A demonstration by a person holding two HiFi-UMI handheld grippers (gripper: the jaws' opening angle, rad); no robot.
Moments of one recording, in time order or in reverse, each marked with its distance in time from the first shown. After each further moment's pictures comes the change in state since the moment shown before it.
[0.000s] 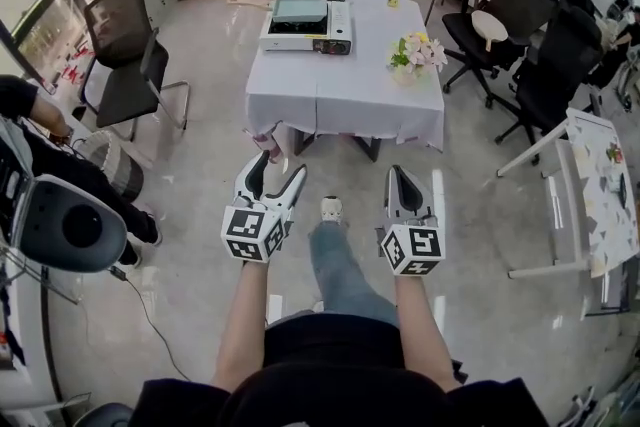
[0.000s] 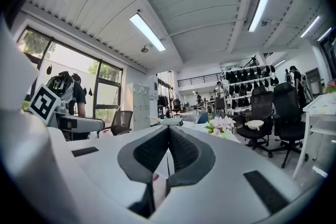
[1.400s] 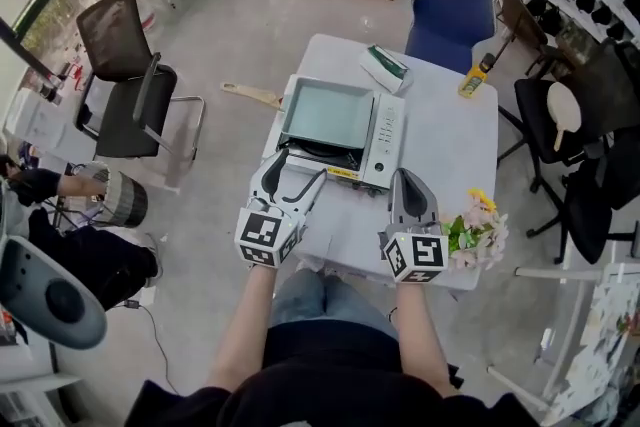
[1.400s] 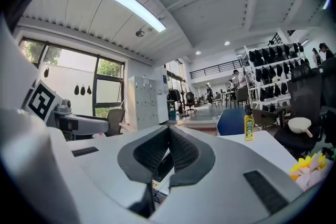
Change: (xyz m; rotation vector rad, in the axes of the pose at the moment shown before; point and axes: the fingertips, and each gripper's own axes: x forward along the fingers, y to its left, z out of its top) left arm 0.461 0.275 0.067 0.015 0.057 0.107; right arm 0.566 -0.113 0.031 0.019 0.077 0.182
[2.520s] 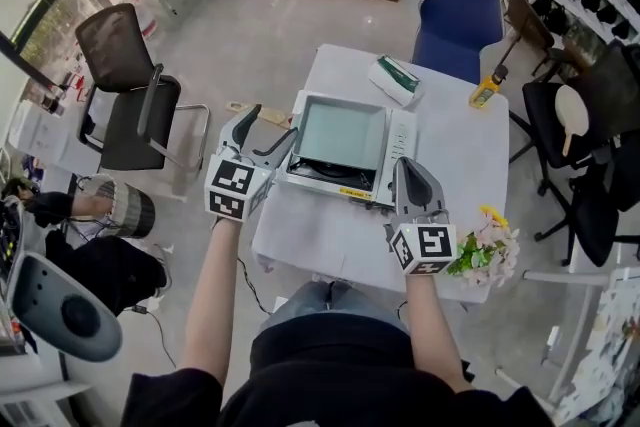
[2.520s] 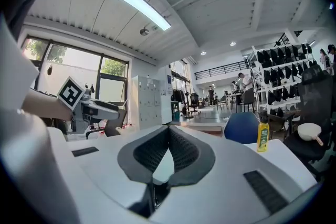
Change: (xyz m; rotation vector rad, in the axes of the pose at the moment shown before) left arm 0.056 0.129 0.051 0.248 0.140 0.007; right arm 0.070 0.011 0.025 -0.036 -0.002 0.045
